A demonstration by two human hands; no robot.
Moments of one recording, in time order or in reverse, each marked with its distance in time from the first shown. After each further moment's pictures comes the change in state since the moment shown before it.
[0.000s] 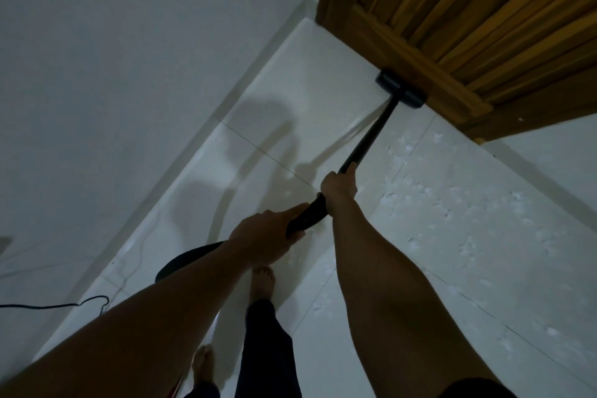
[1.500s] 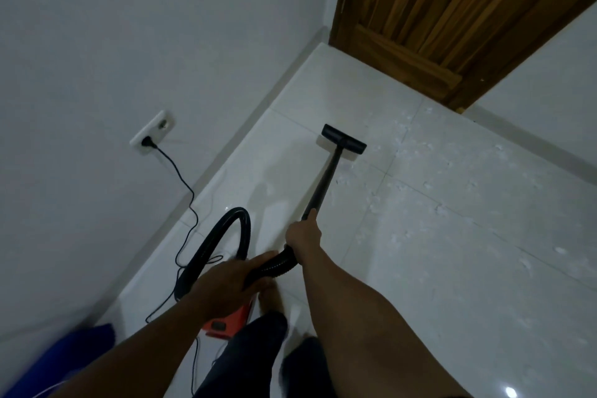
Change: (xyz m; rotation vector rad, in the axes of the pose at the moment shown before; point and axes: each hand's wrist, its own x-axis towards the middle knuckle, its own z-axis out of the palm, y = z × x) left_hand -0.529 -0.230 0.255 0.033 0.083 0.212; right_hand -0.453 0.430 0.096 -0.137 -0.174 -0.150
